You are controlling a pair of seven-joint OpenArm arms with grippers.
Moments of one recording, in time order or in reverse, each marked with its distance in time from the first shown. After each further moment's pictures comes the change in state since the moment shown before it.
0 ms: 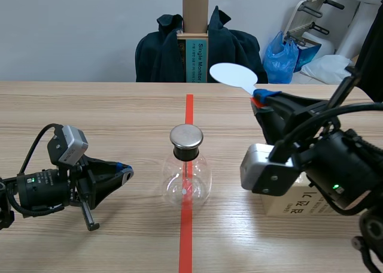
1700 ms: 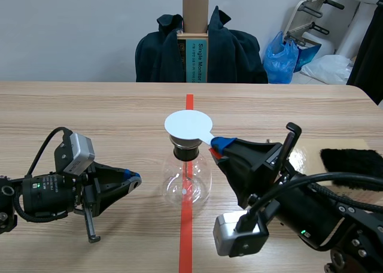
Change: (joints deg) left arm 0.0 0.9 0.4 0.0 9.8 0.0 -7.0; right arm 0.3 -4.9 -1.4 -9.1 -8.8 -6.1 14.4
